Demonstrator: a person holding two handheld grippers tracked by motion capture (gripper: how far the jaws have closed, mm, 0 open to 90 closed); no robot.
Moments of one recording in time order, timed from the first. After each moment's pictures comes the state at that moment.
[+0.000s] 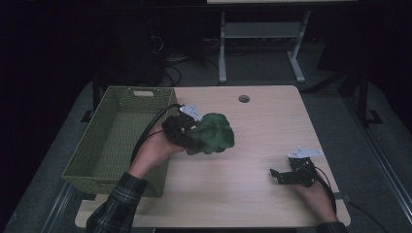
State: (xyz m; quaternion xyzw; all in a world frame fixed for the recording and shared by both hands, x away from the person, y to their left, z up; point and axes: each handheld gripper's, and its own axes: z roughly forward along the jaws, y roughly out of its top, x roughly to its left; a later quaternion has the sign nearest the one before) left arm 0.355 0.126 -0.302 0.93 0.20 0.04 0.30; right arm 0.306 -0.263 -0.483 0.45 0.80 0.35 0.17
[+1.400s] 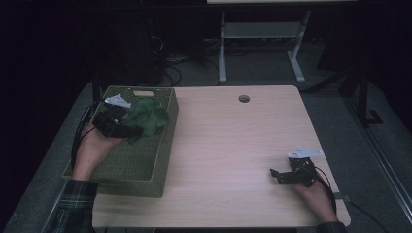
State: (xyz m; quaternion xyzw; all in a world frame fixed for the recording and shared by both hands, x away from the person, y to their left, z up) left arm 0.358 0.282 -0.296 0.86 0.38 0.14 0.29; right arm 0.306 -0.263 -0.483 0.45 0.80 0.35 0.18
